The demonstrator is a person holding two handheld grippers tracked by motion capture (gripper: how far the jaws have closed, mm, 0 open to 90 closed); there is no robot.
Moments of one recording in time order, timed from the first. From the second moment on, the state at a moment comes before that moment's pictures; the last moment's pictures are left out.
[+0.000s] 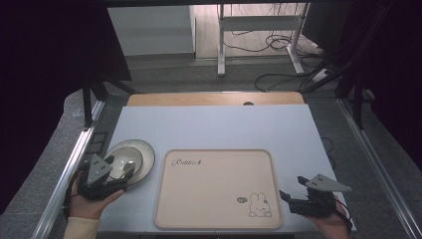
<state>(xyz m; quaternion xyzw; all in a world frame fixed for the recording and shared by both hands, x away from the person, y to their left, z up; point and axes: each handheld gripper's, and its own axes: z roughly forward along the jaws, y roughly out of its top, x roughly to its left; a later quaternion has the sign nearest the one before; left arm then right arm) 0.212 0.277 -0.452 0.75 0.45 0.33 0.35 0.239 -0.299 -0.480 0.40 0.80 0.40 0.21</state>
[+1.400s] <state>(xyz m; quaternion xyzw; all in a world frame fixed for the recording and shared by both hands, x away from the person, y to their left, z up) 0.185 0.307 -0.489 0.78 0.43 0.31 0.34 0.237 -0.300 -0.482 0.39 0.80 0.39 0.22</state>
